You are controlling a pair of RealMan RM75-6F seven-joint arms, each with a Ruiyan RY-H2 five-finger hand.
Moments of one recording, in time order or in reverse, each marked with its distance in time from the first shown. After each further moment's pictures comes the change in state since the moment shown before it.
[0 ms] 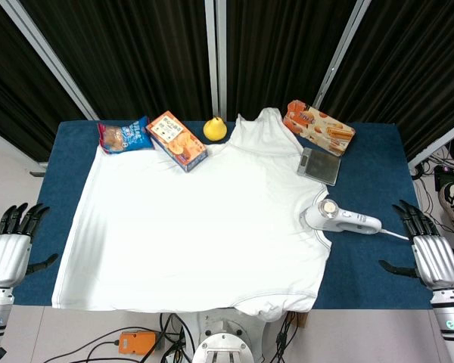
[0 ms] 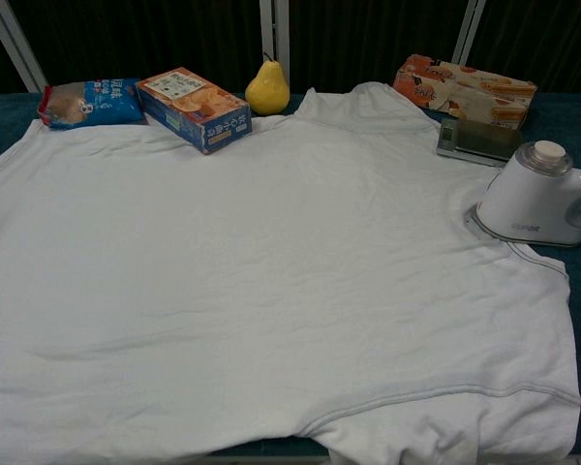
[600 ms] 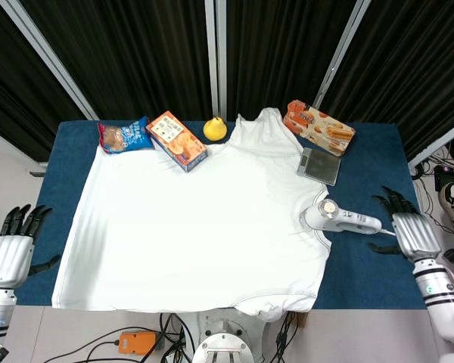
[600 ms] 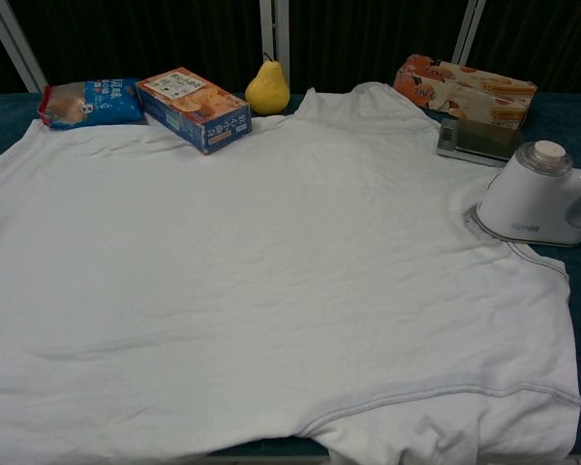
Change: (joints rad) left arm 0.004 -0.017 0.007 0.012 0.007 0.001 -0.015; right arm 0.180 0.027 0.087 -0.073 0.273 -0.301 -0.170
